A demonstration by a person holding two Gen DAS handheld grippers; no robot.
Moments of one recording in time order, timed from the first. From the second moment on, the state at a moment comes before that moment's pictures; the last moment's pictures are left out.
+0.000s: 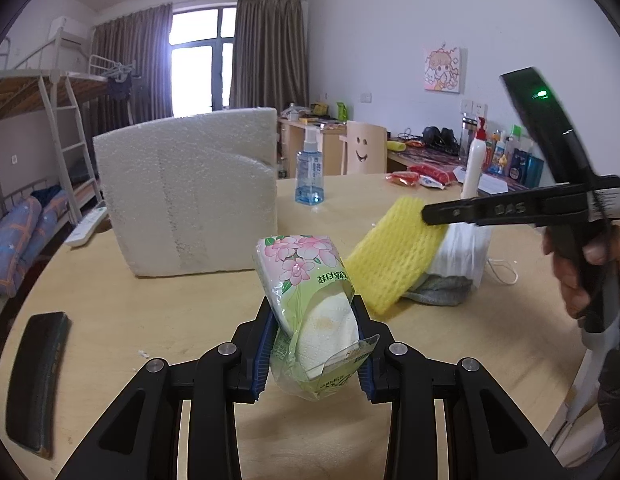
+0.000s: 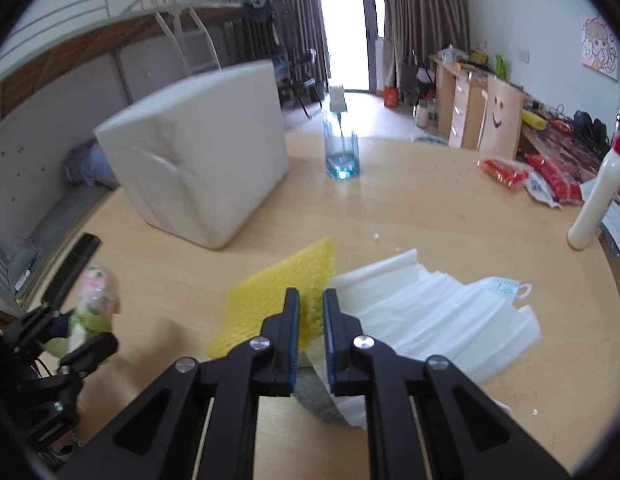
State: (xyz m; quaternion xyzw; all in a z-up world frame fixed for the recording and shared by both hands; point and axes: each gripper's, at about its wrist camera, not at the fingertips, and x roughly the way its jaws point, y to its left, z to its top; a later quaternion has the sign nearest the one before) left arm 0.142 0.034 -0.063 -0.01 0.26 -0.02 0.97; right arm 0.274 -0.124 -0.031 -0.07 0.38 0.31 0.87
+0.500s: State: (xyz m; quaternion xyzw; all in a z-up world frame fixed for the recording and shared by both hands) left arm 0.123 0.038 -0.042 0.00 0.23 -0.01 0.97; right arm 0.210 -0.154 -0.005 -0.05 0.30 0.30 0.90
